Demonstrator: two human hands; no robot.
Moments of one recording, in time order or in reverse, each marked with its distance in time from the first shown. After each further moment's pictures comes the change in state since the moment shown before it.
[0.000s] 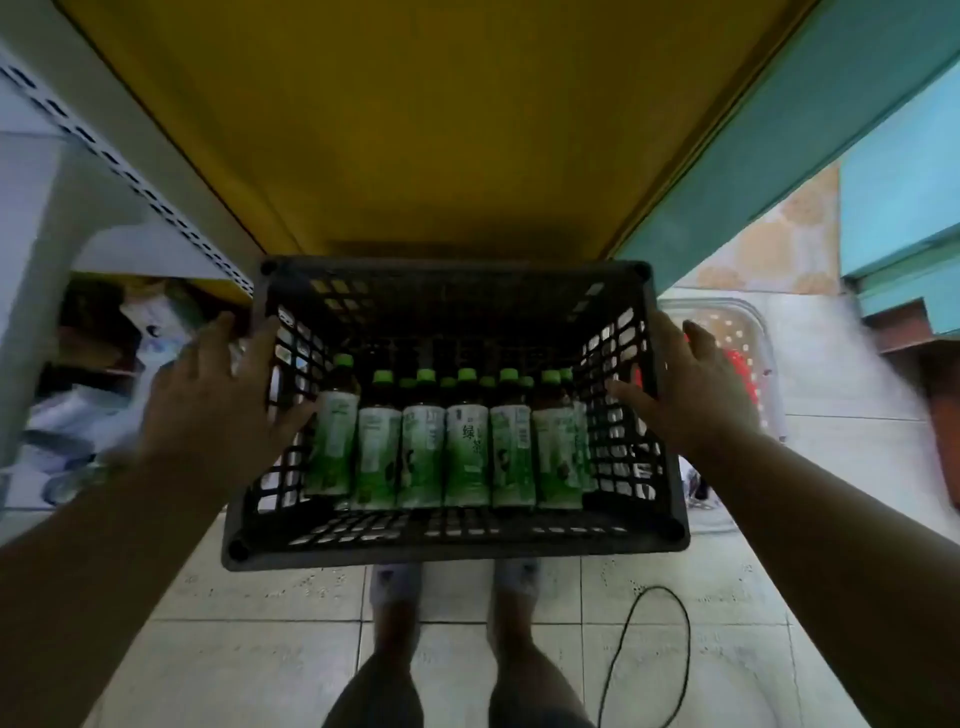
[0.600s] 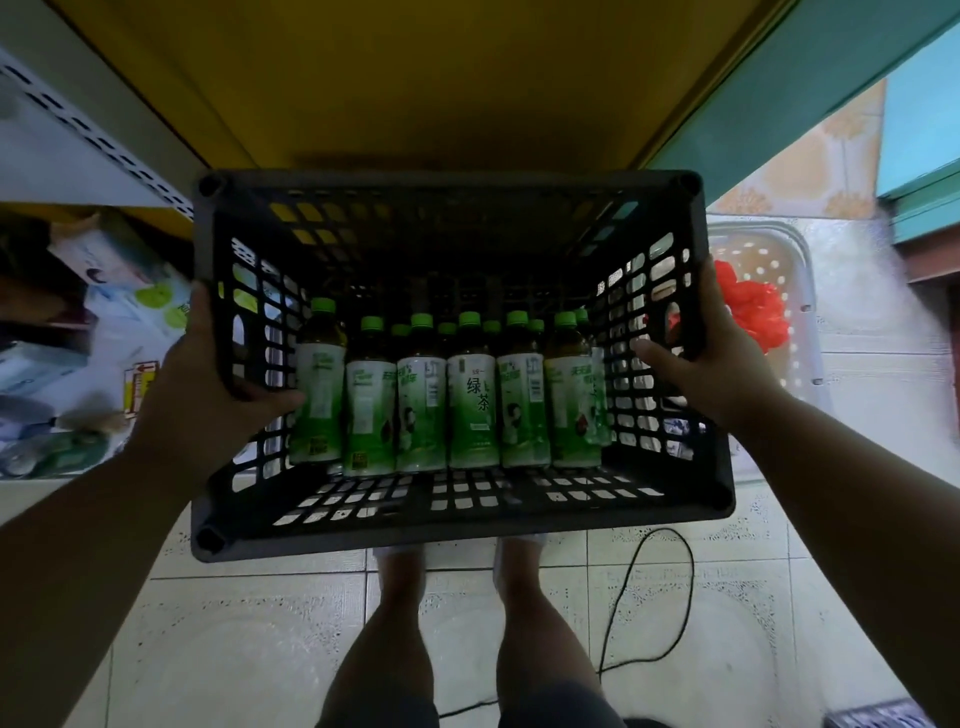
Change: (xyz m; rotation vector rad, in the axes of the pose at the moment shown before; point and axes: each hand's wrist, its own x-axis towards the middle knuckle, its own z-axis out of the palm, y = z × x) left_hand 0.004 -0.025 0.085 -0.754 -0.228 -0.257; right_hand 0.007 0.015 0.055 0.540 -0.054 0.067
